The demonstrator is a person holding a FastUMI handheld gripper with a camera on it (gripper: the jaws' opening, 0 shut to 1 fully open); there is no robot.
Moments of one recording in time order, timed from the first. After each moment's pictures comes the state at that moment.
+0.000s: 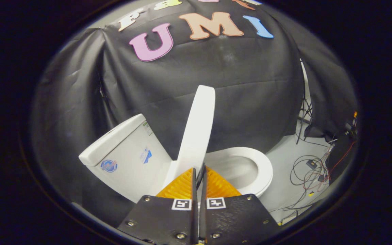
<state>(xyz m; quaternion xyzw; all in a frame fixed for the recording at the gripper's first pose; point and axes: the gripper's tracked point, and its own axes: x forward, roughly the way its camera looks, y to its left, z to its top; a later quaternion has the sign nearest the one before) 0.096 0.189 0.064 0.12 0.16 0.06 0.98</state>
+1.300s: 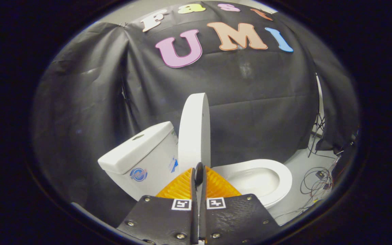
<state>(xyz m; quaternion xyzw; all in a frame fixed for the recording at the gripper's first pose) 0.088 0.280 0.101 0.10 0.10 0.10 0.98</state>
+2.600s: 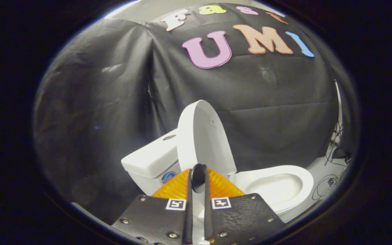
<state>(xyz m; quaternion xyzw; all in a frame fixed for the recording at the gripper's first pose) 0.084 0.368 0.108 0.09 0.08 0.20 0.97</state>
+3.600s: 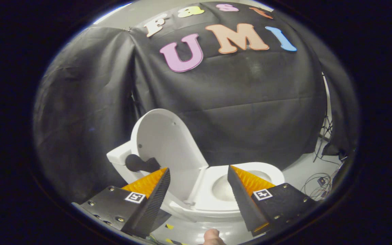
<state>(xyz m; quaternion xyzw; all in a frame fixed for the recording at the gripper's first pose) 0.069 0.192 0.109 0.09 0.09 0.16 0.98</state>
